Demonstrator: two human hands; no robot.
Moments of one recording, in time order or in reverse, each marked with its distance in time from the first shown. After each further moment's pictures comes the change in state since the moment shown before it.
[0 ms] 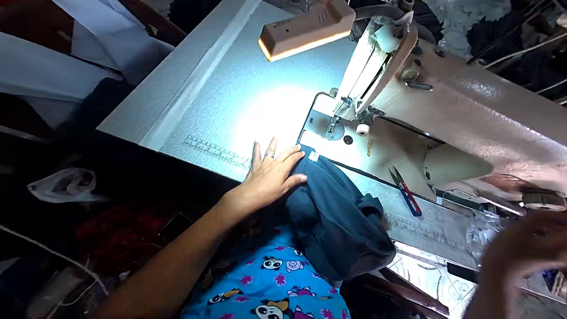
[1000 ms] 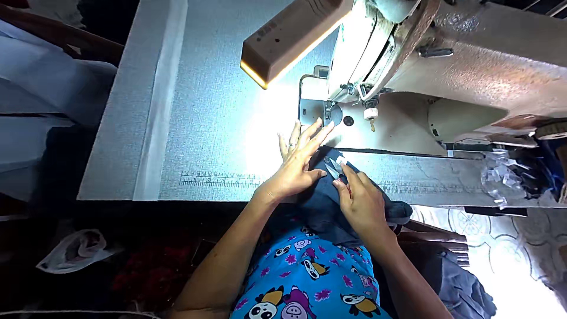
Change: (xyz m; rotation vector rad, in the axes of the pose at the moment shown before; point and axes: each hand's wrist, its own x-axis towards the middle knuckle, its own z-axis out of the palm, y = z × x) left_hand 0.046 -0.014 0.004 -0.441 -0.038 0.290; right_hand -0.098 -0.212 0.095 0.093 -0.653 0.122
